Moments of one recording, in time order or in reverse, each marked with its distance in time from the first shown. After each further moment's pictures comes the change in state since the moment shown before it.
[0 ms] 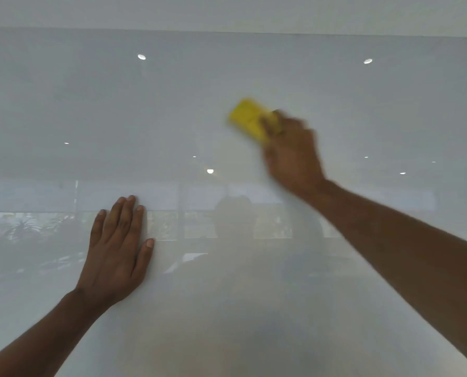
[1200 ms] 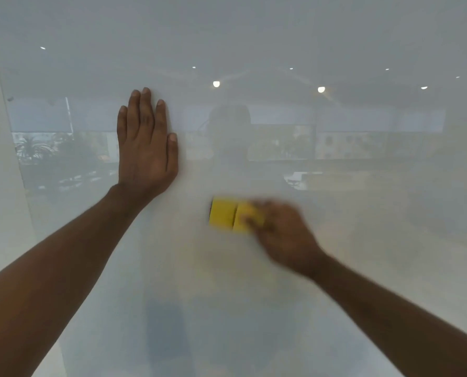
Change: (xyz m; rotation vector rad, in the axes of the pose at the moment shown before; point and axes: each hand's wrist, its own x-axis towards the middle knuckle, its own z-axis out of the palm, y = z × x) left_hand -0.028 -0.067 -0.003 -0.096 0.054 -0.027; right_hand -0.267 -0.208 0.011 0.378 -0.285 -0.300
